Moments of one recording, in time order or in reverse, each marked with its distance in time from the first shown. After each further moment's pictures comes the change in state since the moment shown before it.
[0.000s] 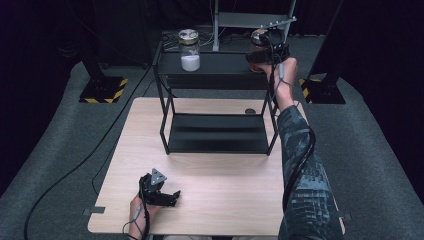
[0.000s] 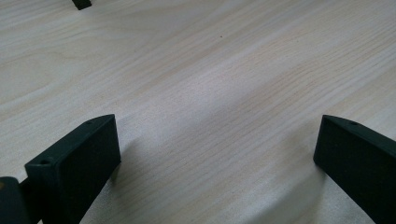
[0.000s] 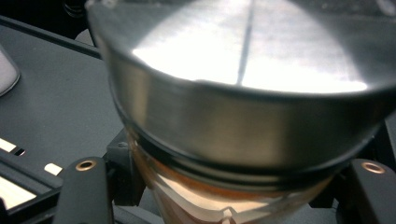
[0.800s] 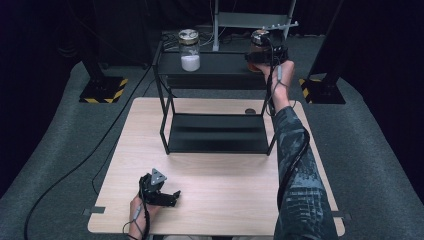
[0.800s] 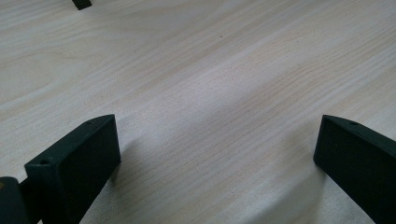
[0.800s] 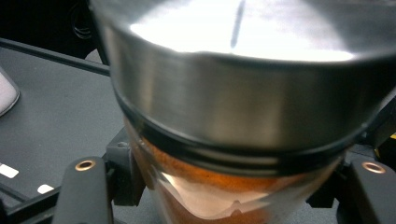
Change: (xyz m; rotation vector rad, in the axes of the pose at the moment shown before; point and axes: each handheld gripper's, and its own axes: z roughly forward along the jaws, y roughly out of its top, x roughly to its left) left arm 0.000 0.000 0.000 0.000 0.000 0.000; right arm -0.008 -0.014 0.011 -0.051 0.028 0.071
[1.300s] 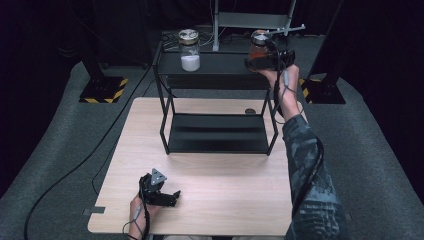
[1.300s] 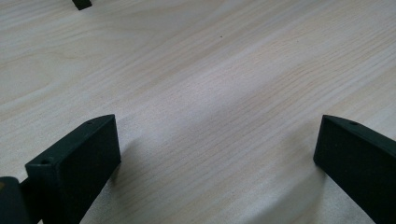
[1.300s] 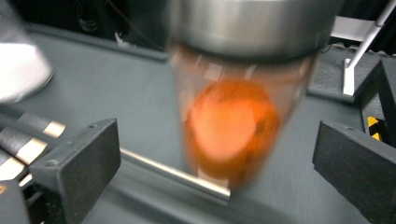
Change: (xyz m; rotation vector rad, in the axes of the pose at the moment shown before) left arm 0.000 0.000 0.000 -0.001 0.001 0.001; right arm 0.005 -0.008 -0.037 0.041 0.020 -0.003
